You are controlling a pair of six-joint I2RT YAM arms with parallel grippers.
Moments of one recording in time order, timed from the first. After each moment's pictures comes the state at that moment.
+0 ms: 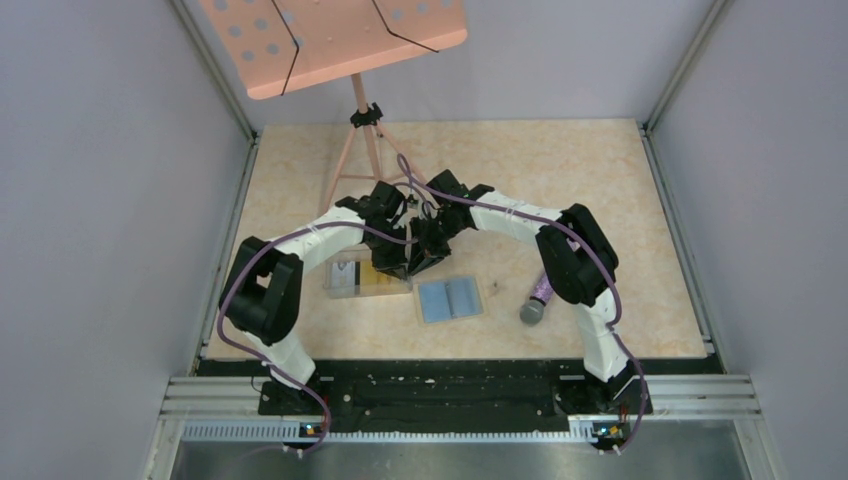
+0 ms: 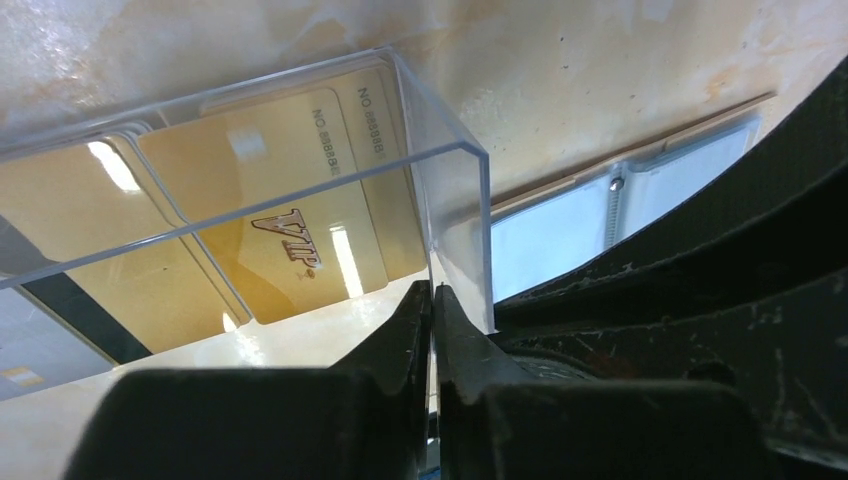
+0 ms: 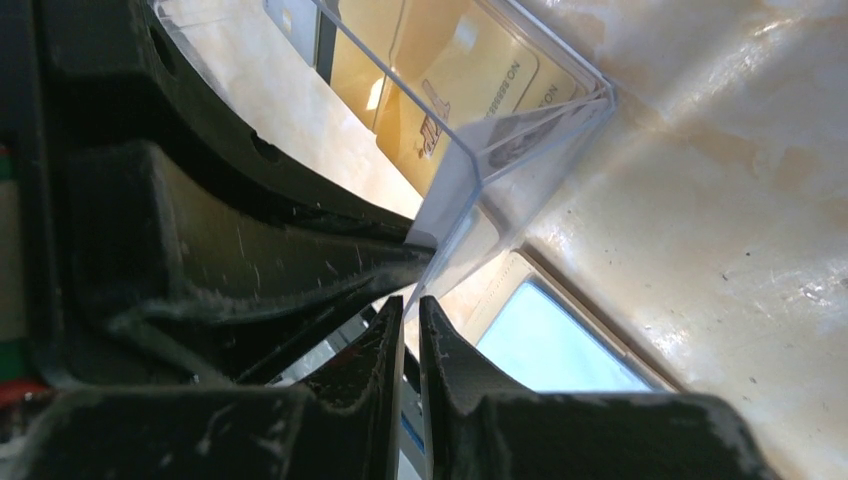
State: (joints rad) left arm -0.49 1.71 1.16 -0.72 0.22 -0.50; right arm 0.72 2.12 1.59 -0.57 -0.72 0.45
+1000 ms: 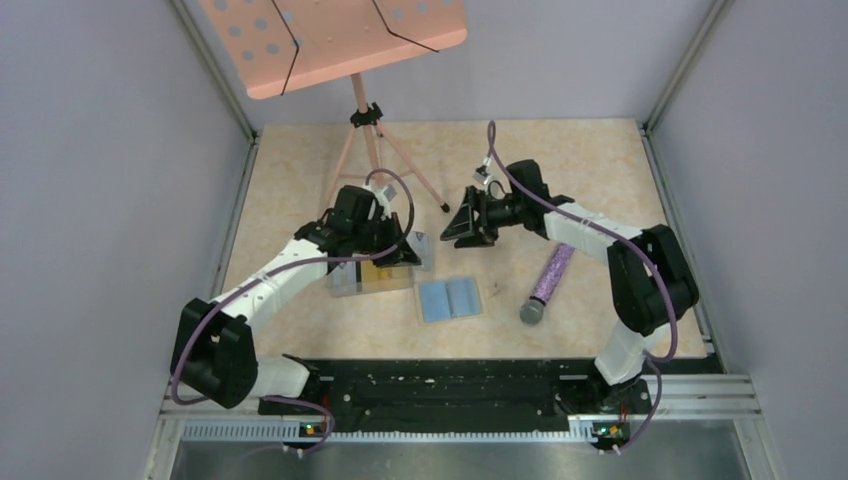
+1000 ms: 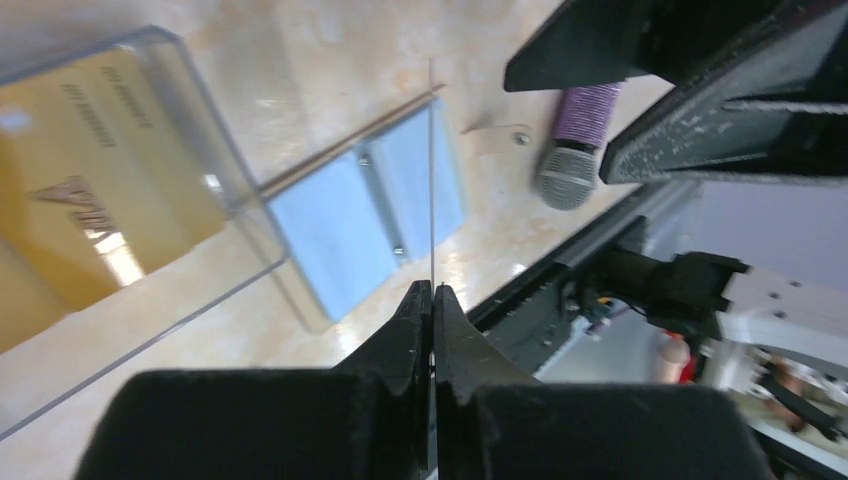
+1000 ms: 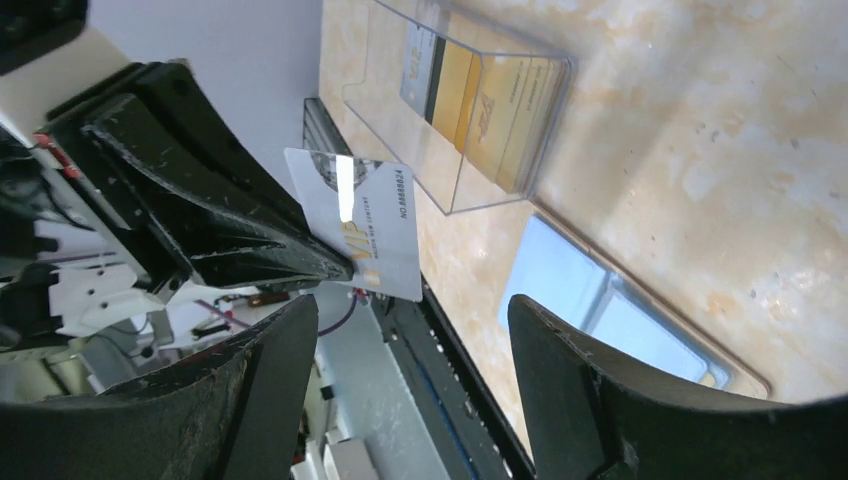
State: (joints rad) left arm -0.46 1.34 0.98 -0.48 0.42 -0.62; right arm 0.46 1.73 1.14 -0.11 -0.87 0.66
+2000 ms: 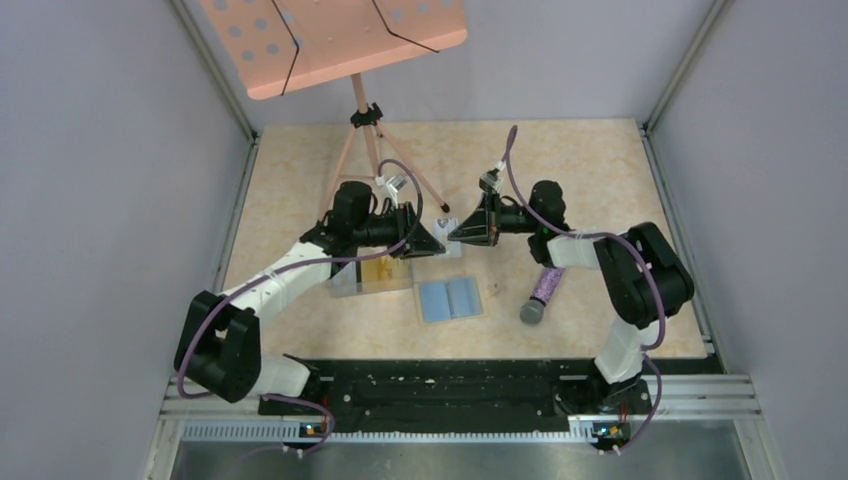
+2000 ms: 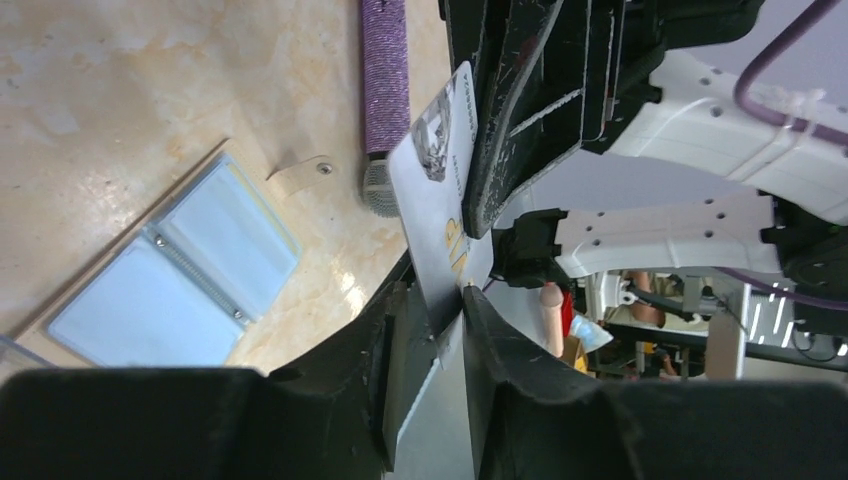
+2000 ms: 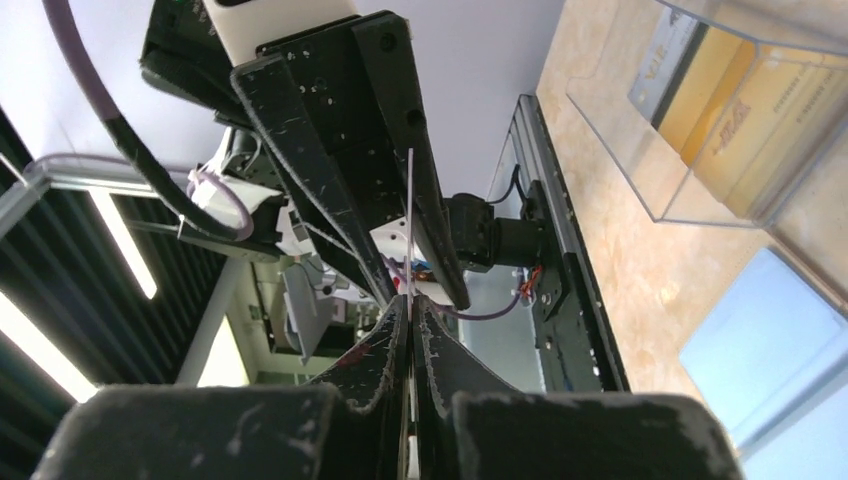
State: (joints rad) left arm -0.45 1.37 0.87 0.02 0.79 -0.83; right arm 0.40 1.78 0.81 1.06 -1.15 1.48
